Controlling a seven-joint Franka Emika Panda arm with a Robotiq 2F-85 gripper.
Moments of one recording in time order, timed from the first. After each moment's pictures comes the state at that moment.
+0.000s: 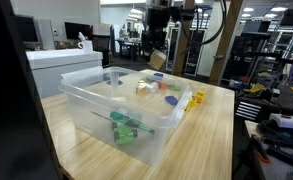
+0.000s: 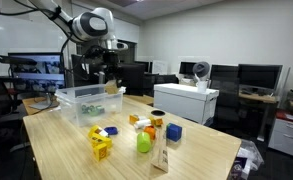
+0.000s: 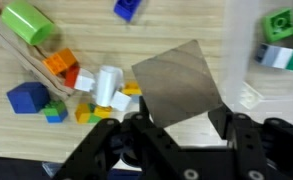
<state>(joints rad) -0.03 0.03 -0.06 -2.10 -0.15 2.25 0.12</state>
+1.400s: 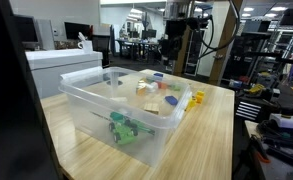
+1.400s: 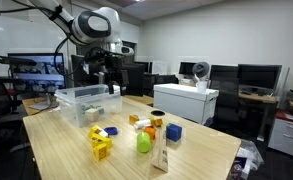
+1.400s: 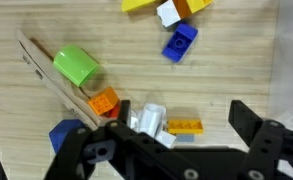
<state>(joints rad) -0.11 -0.01 -0.14 -2.20 -0.16 2.23 0.00</state>
